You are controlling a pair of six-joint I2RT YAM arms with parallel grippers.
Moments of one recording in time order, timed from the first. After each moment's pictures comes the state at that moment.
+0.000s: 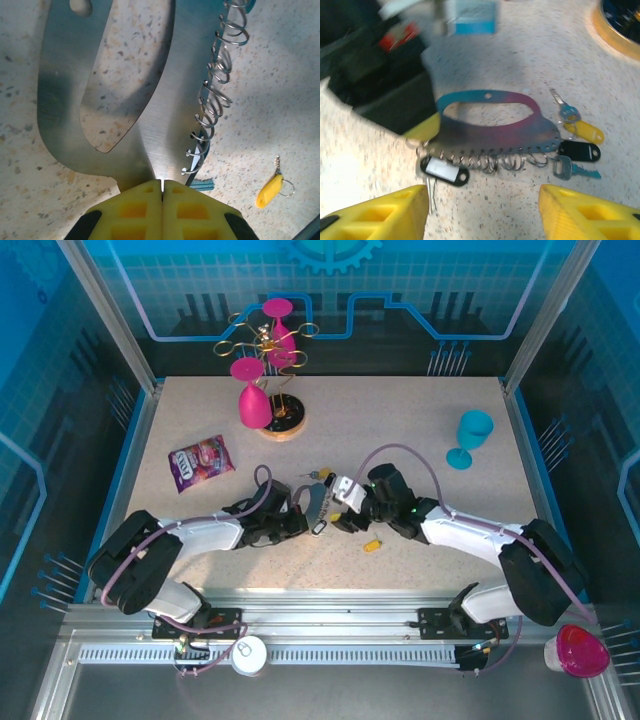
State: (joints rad) left arm -0.60 1.47 0.56 0.02 0.25 -0.96; right arm 0.68 1.38 0.66 0.05 -0.32 -0.47
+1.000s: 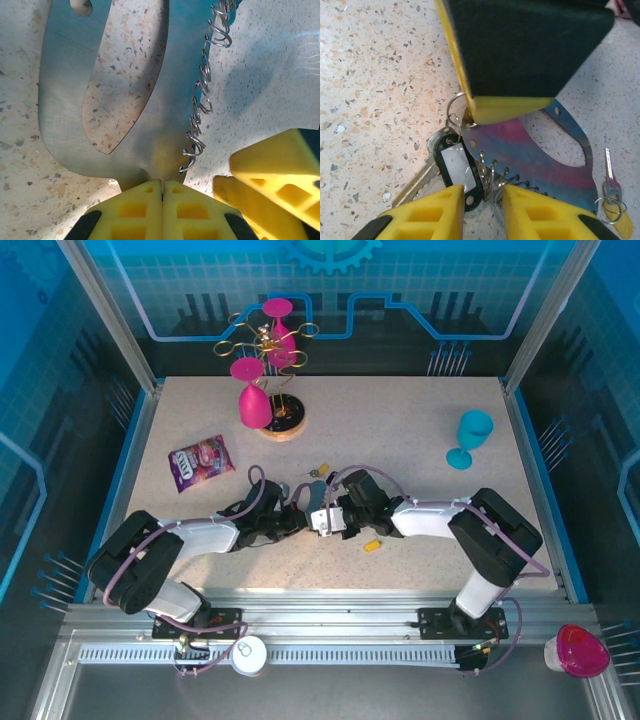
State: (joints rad) left arm -0.55 1.47 0.50 0.17 0.32 -1.01; right arm 0.74 1.68 0.76 0.10 -0.31 -1.07
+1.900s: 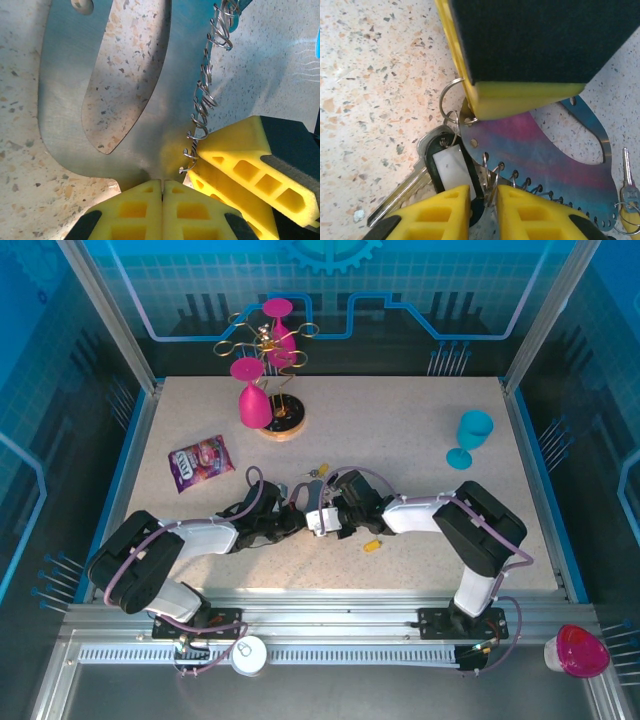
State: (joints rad) left arm -0.55 1.47 0.48 0.20 0.32 -1.03; right arm 0.75 1.77 0.81 0.11 -0.26 -1.08
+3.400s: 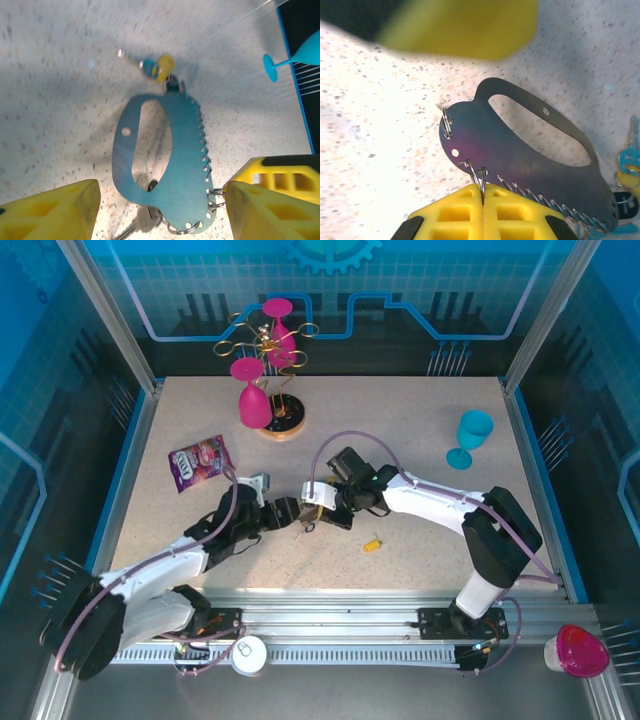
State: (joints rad) left arm -0.53 1.04 0.40 0.08 0.13 -0.75; right arm 0.76 1.66 1.11 -0.51 -0.34 -0.59
